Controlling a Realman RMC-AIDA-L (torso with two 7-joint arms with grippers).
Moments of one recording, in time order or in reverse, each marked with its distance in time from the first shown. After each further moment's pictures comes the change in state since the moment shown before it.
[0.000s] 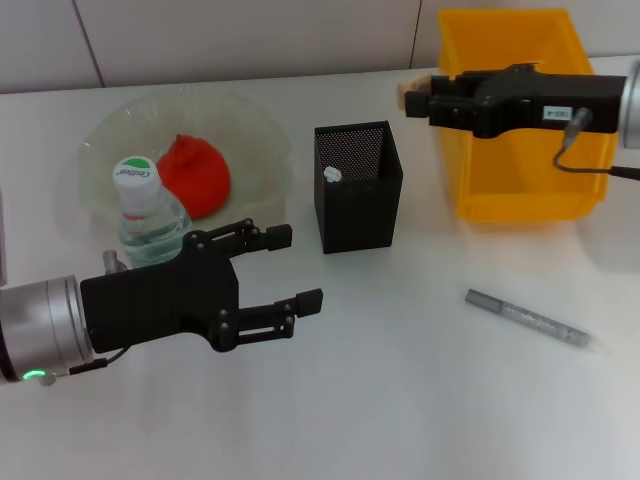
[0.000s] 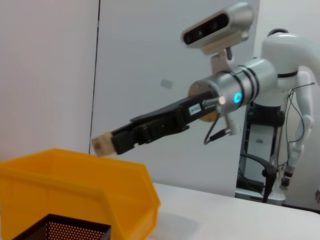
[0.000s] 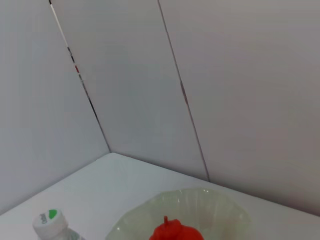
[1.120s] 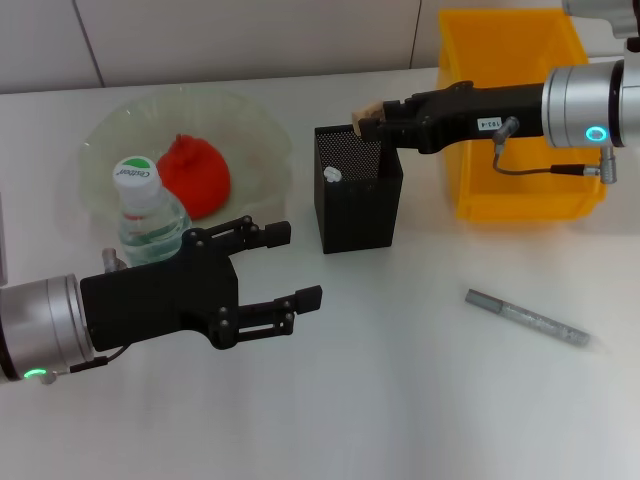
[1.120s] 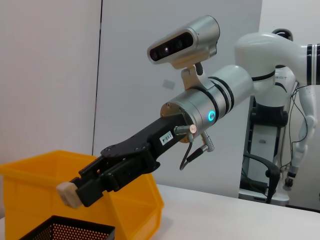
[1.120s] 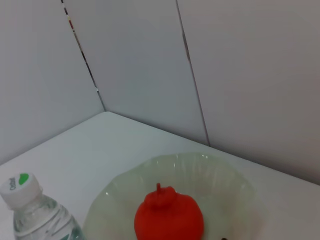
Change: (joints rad) left arm -0.002 0.000 0.000 -0.007 -0.008 -0.006 0.014; right arm 0.178 -0.003 -0.007 0.220 -0.132 0.090 -0.046
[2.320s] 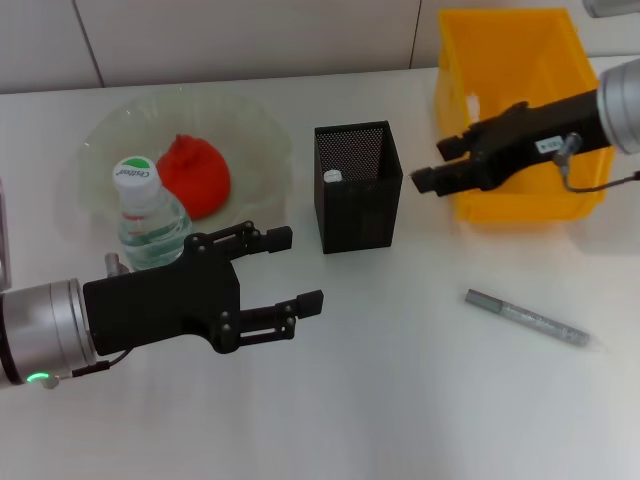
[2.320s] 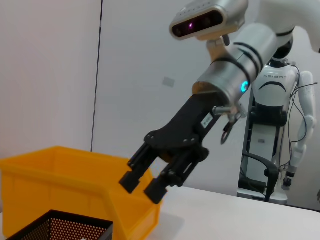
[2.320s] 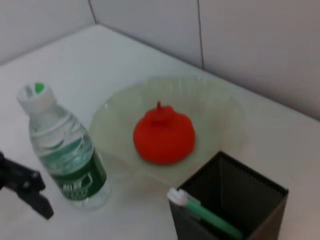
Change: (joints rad) left arm -0.008 0.001 0.000 -0.026 0.000 0.000 0.009; right arm -0.084 0.015 -0.049 -0.480 -0.345 -0.296 0.346
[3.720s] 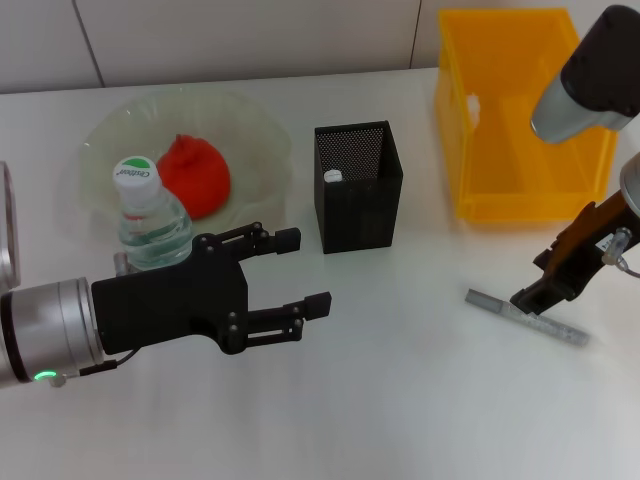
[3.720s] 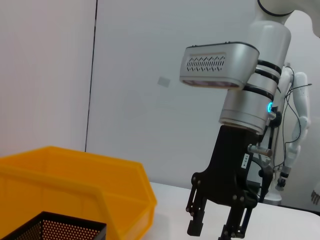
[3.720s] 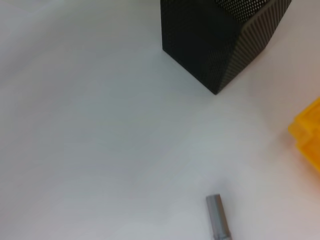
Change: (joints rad) left arm -0.015 -0.002 0.009 -0.014 -0.003 0.001 -0.001; right arm 0.020 0.001 -0.204 -0.099 -0.418 -0.253 0.176
